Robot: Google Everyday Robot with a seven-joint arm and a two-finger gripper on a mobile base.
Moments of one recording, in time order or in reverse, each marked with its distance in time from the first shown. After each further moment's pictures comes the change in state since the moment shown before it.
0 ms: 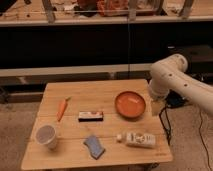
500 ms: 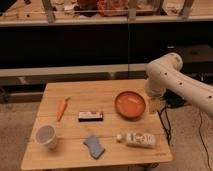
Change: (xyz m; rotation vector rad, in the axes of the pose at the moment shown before) arm -0.008 -0.010 0.003 0.011 0.007 -0.011
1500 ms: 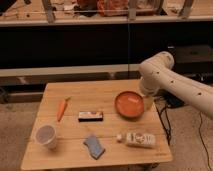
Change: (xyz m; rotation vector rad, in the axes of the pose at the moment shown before) arm -0.020 -0.021 0.007 0.031 0.007 -0.022
